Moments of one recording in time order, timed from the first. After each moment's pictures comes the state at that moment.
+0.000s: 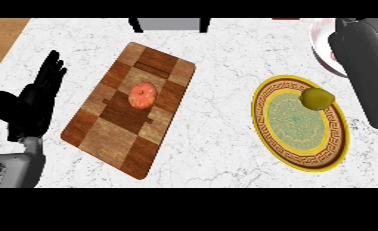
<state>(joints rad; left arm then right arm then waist) -0.17 0.37 0.02 -1.51 0.10 0.17 0.12 -1.03 -0.49 0.14 -0.88 0.86 -0.20 0.74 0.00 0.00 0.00</state>
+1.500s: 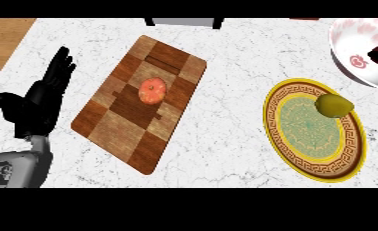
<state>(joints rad) -0.19 0.33 0.02 -1.54 0.07 0.12 0.12 -0.99 -0.75 -0.23 -0.16 0.70 -0.29 0.16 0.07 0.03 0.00</state>
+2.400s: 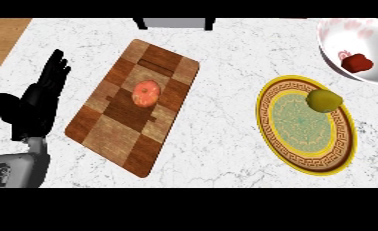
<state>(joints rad) -0.17 0.32 0.04 -1.53 0.06 0.13 0.12 -0.86 -0.85 -0.72 -0.20 0.21 -0.13 -0.27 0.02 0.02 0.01</state>
